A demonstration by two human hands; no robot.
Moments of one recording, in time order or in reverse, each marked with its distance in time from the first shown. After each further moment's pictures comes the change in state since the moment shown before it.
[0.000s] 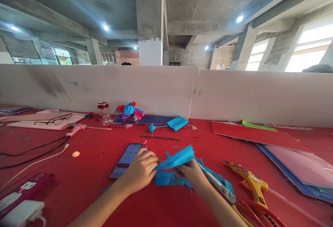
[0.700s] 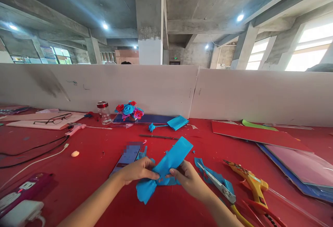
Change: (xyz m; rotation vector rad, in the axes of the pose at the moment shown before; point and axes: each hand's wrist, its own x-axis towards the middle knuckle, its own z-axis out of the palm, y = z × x) left_hand 0.004 -0.012 -0.004 -1.399 -0.576 -0.702; right_hand -0.019 -0.009 0.004 -0.042 -0.385 -0.196
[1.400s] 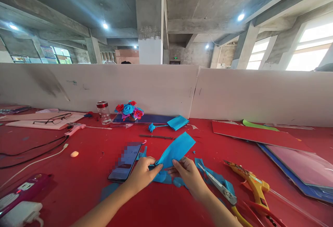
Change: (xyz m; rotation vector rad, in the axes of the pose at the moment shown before) left_hand 0.013 -0.007 0.027 0.612 0.633 0.284; right_hand 0.015 0.008 0.002 0.090 0.335 0.112
